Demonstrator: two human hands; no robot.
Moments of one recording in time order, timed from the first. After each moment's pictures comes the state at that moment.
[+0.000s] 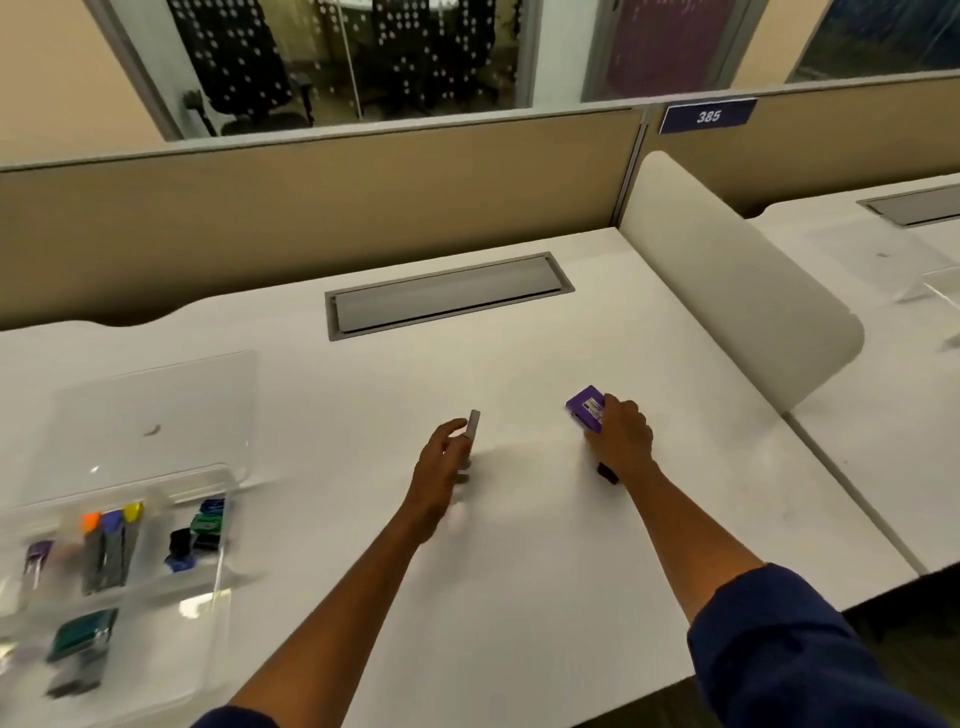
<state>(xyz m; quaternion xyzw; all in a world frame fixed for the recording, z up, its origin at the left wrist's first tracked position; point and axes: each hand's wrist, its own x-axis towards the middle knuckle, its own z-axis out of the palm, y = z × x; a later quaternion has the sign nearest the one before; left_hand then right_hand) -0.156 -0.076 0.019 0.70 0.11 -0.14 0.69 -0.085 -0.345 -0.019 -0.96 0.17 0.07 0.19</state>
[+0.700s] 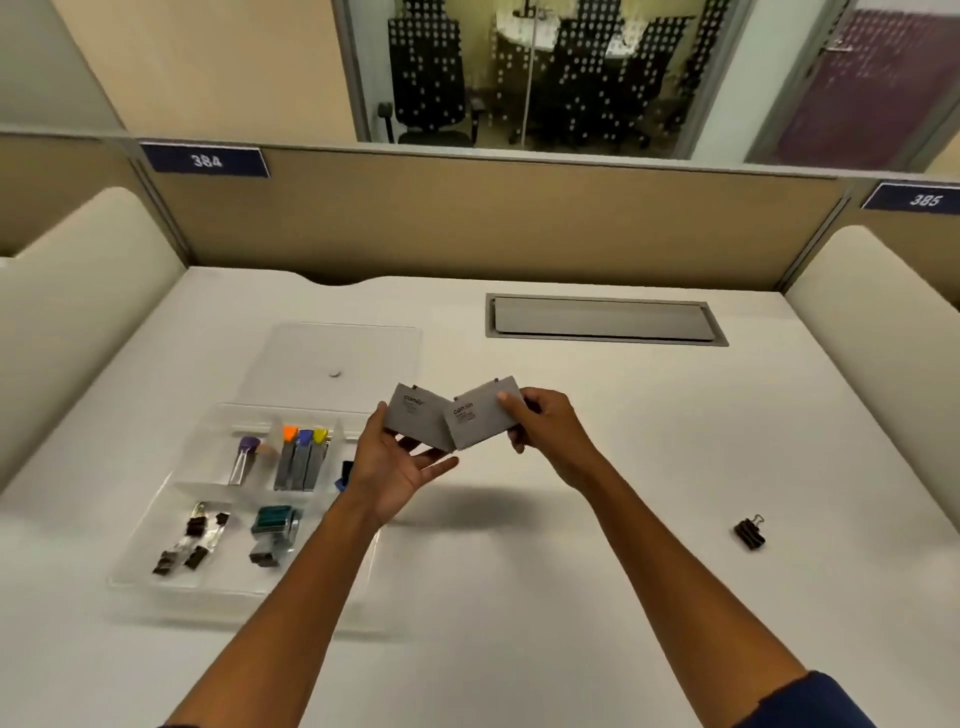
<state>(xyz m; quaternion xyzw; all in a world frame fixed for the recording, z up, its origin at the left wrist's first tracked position) -0.222 0.139 0.065 0.32 0.24 -0.04 0.91 -0.138 -0.062 0.096 -0.74 -0.10 0.20 0.63</state>
